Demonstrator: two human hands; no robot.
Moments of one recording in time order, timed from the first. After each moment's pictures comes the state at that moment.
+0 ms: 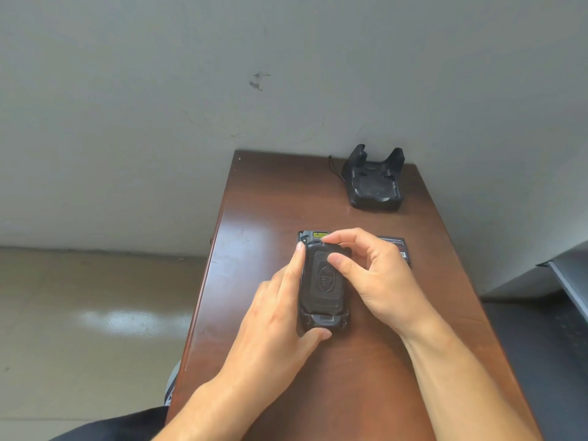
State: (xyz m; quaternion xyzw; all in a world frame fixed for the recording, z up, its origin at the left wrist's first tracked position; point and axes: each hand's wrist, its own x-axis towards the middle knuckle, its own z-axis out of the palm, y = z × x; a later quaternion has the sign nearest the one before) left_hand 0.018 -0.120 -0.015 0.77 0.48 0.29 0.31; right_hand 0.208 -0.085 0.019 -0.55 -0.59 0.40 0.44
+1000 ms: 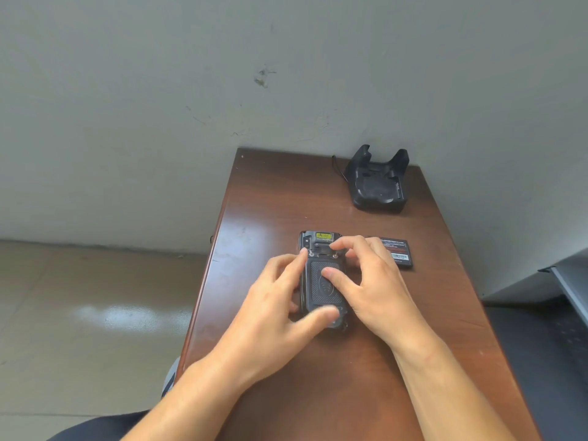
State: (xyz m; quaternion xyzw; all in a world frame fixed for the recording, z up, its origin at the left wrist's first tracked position) left_hand 0.014 -0.098 -0.009 0.74 0.47 0.29 0.37; right_hand 0.205 -0.090 0.002 -0.68 -0.64 0.22 0.29
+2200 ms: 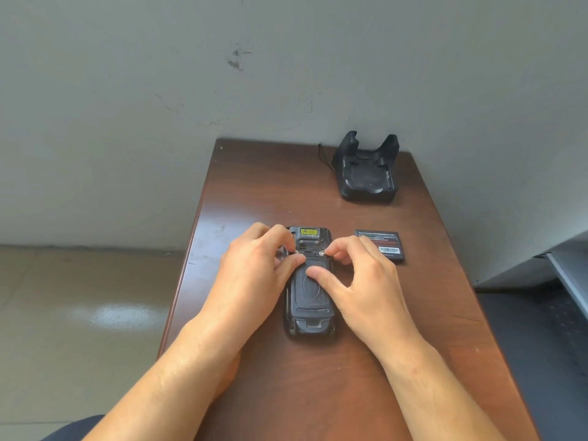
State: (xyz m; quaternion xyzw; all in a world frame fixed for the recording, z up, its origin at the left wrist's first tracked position) left_hand 0.031 -0.043 -0.004 0.75 0.55 0.31 0.23; right_hand 0.205 -0.092 -0.005 -0.69 -0.62 0.16 0.33
